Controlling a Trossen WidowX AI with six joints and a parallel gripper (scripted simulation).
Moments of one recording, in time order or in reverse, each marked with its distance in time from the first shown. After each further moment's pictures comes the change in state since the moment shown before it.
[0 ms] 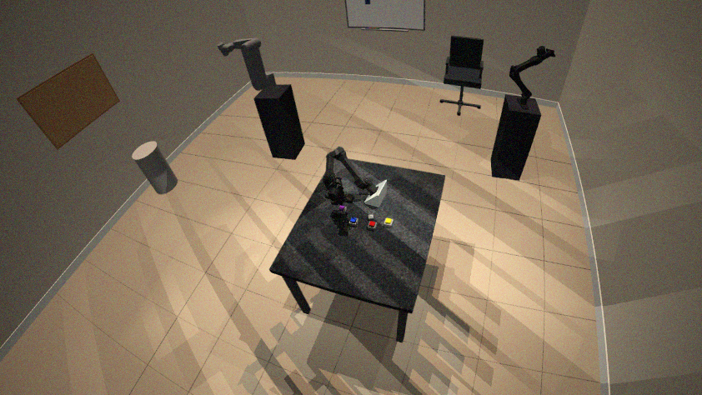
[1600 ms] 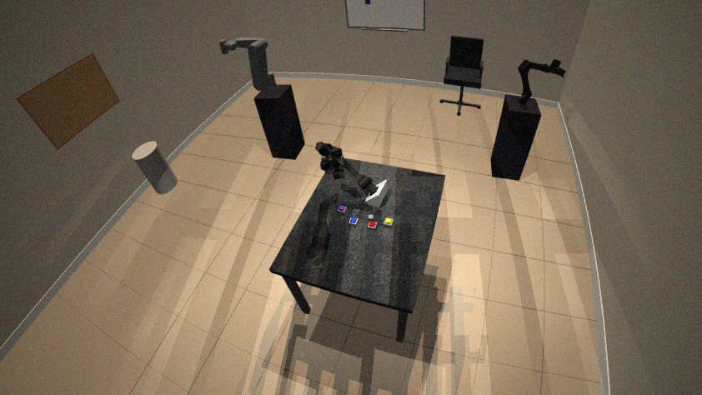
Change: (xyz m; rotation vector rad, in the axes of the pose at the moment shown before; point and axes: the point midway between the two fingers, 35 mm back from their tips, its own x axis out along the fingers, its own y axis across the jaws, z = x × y) arm -0.408 0.103 0.111 0.545 -0.670 1.532
